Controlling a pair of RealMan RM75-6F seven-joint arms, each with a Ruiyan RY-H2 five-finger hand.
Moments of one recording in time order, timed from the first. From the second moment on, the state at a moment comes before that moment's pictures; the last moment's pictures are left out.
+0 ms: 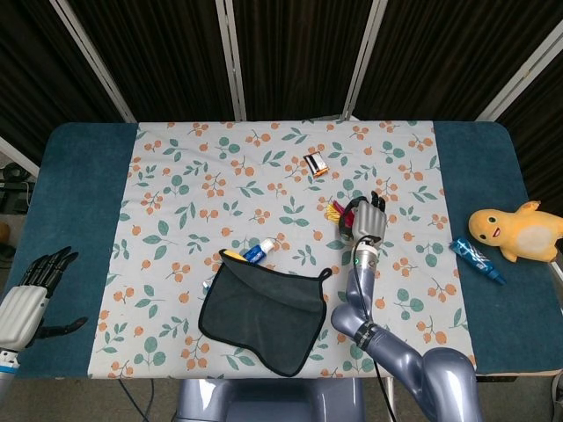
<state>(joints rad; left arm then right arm) -0.13 -1.06 0.04 -1.66 1.58 1.40 -0.20 0.92 -2.14 0.63 -0.65 -0.69 1.01 -0.33</state>
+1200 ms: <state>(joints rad) -0.13 -1.07 0.04 -1.67 1.59 1.40 -0.17 0.72 -1.88 0.61 -1.32 -0.73 1.26 -0.43</state>
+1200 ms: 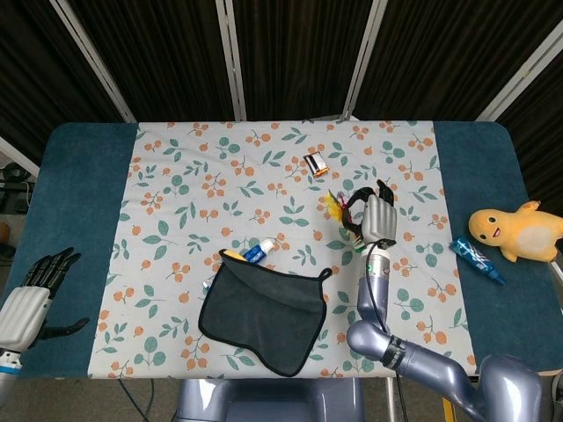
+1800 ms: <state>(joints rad) -0.13 -1.08 0.04 -1.67 1.59 1.41 -0.12 0.48 -1.62 0.50 -1.85 -0.72 1.44 -0.42</state>
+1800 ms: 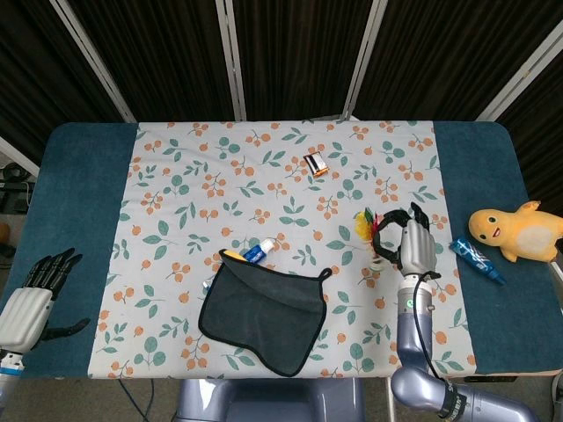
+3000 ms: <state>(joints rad) -0.12 -1.08 0.04 -1.67 1.59 1.41 -0.12 0.41 -1.58 0.43 -1.83 -0.72 1.44 -0.31</state>
